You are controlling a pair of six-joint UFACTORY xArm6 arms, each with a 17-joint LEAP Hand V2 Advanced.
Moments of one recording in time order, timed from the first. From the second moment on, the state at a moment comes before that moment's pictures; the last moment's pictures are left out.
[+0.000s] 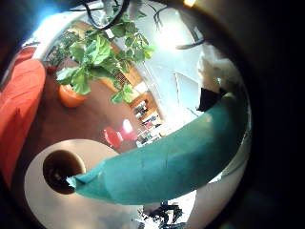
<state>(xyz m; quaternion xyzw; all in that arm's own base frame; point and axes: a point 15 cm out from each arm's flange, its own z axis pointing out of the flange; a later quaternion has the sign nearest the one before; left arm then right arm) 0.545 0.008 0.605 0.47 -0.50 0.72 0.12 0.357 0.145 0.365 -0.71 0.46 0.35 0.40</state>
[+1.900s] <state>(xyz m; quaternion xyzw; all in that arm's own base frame) 0.538 0.073 0.523 0.52 -0.50 0.67 0.18 0.356 0.141 0.364 -0.71 0.46 0.34 0.40</state>
